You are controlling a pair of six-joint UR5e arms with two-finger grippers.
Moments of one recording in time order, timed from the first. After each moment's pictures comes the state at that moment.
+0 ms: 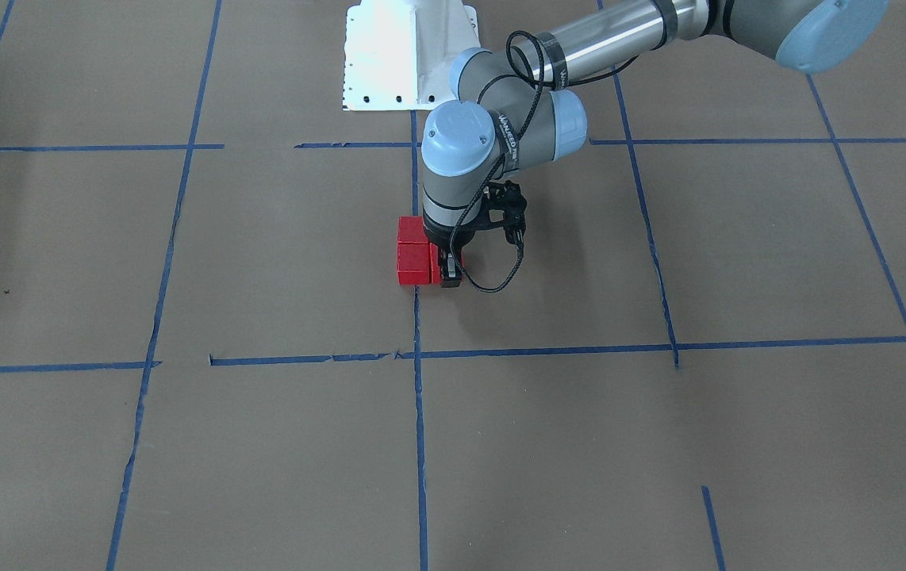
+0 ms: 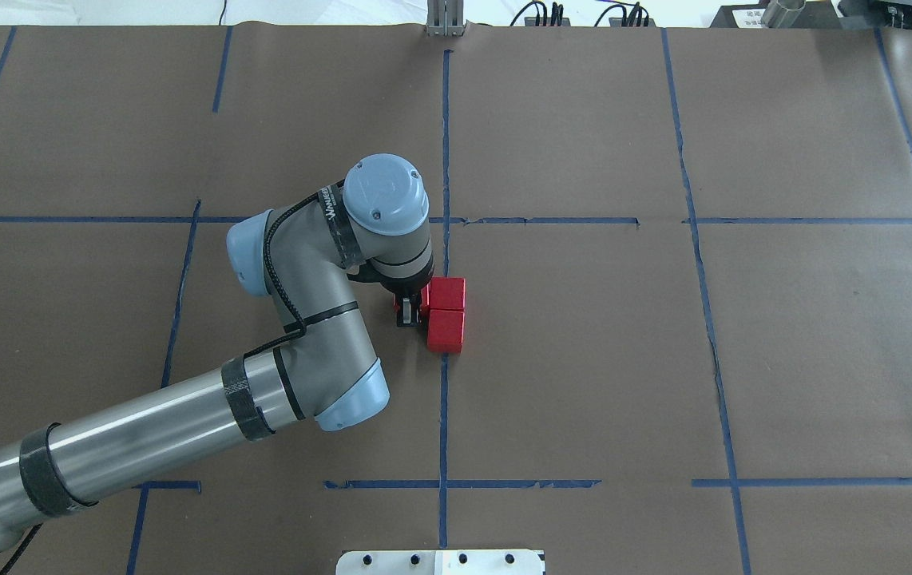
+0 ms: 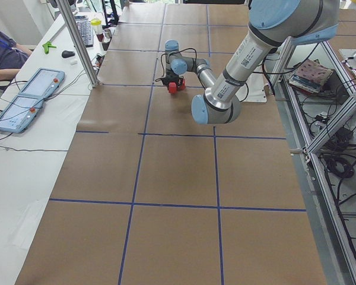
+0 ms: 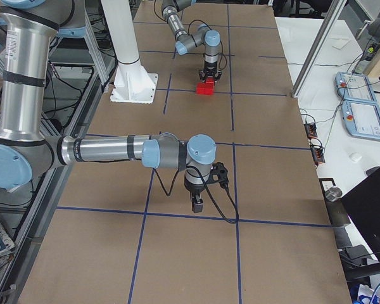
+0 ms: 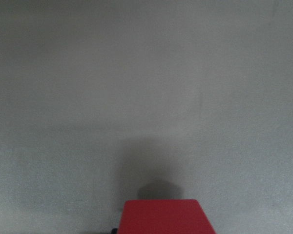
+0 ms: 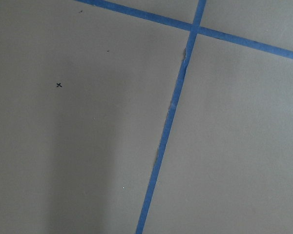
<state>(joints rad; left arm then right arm) -0.52 -2.42 -1.36 -1.70 -1.92 -2.80 1.50 -1.76 1.84 -1.68 2.30 -0.21</state>
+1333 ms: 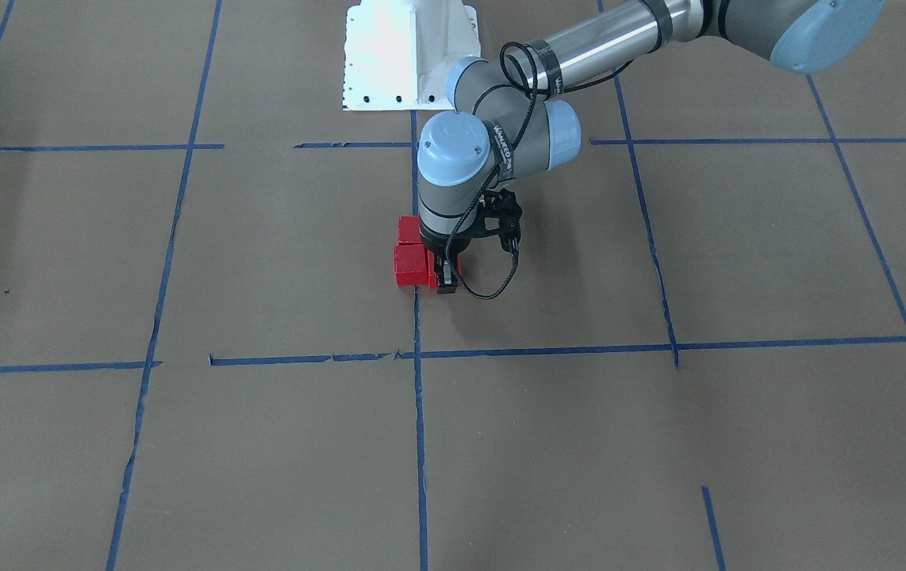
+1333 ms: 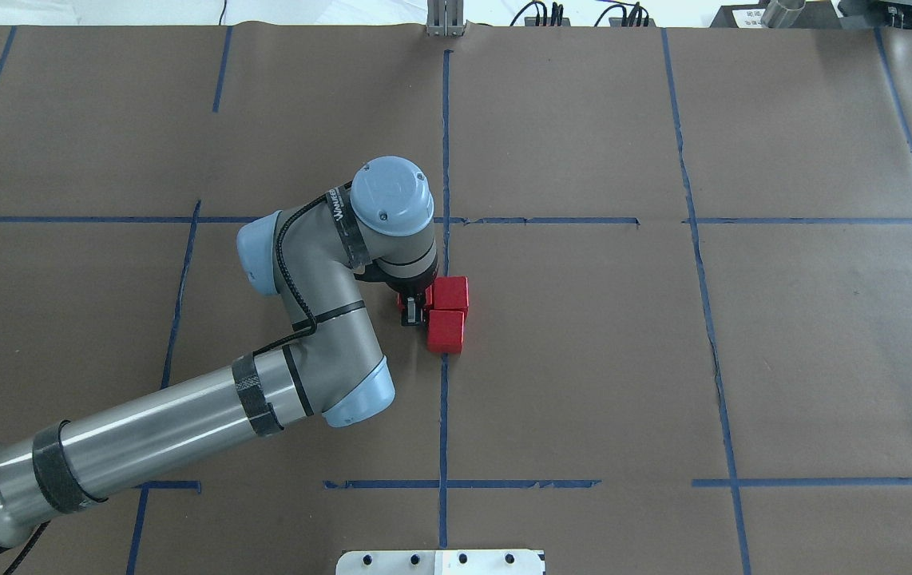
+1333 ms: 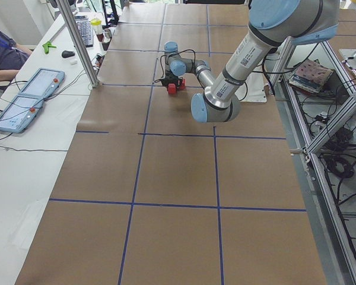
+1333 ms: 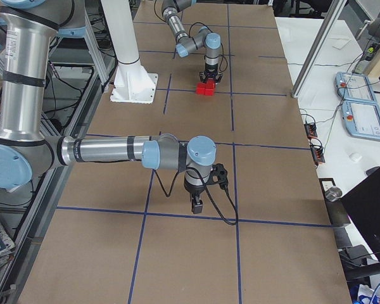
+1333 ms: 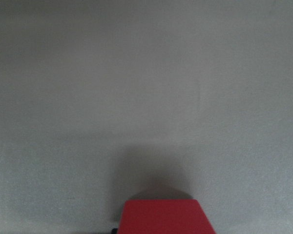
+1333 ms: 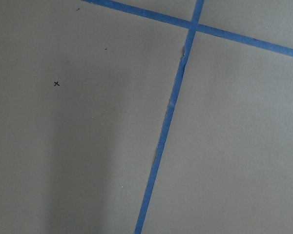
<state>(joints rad) -0.52 -2.44 -1.30 -1.74 -1.92 -2.79 1.50 -1.76 1.84 -1.68 2.30 -0.21</state>
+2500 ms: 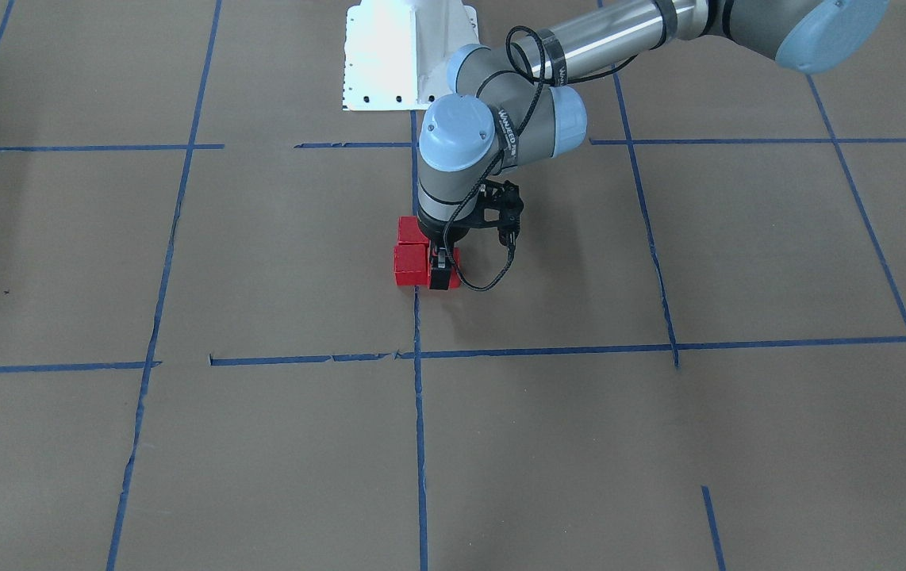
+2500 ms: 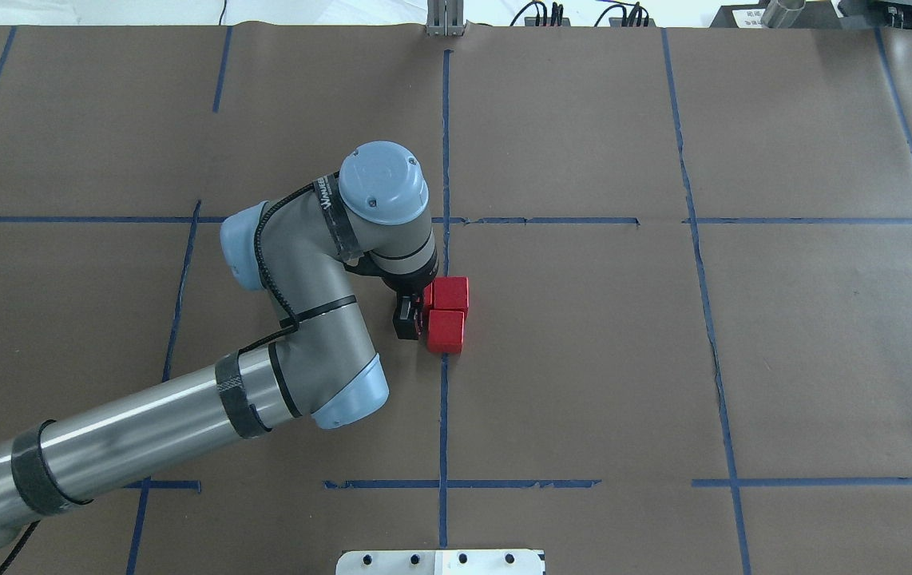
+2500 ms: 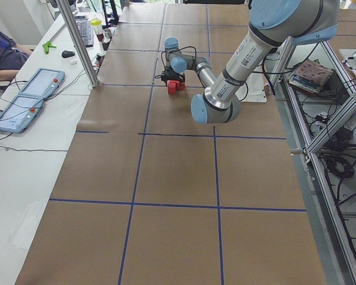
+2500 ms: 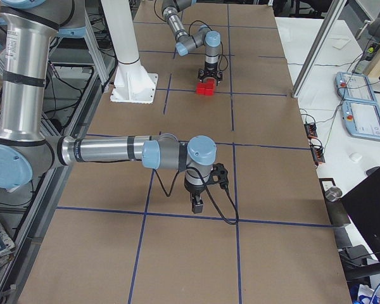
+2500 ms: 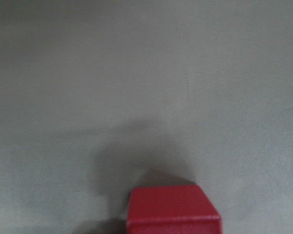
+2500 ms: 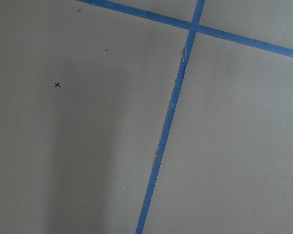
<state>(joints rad) -0.54 -2.41 -1.45 -1.64 -1.98 -2.65 1.50 -1.76 1.84 -1.68 2.30 -0.21</state>
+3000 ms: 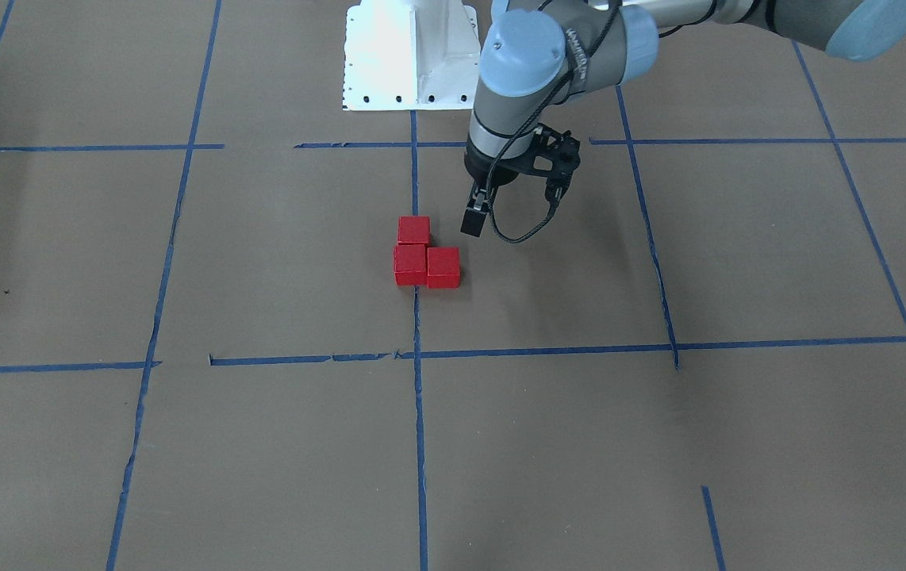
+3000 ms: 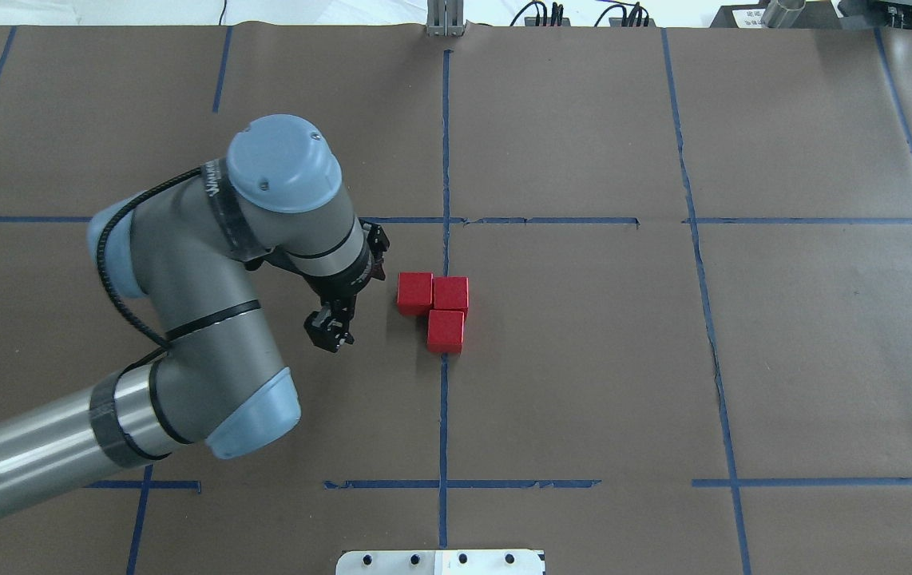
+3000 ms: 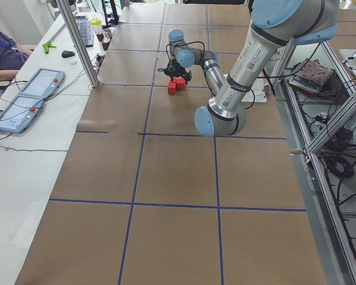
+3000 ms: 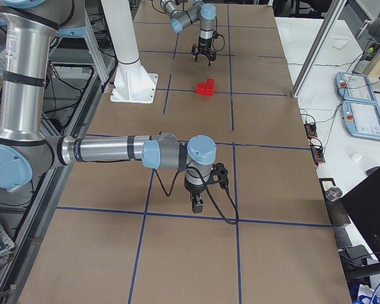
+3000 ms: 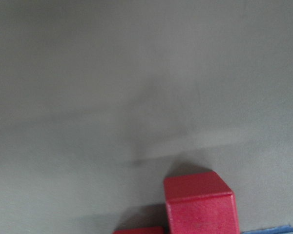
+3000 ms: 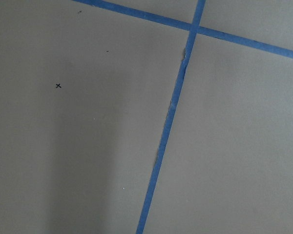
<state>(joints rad) -0.60 -2.21 -1.82 -1.46 -2.04 -2.24 1.50 -1.76 1.84 -1.68 2.31 -0.21</state>
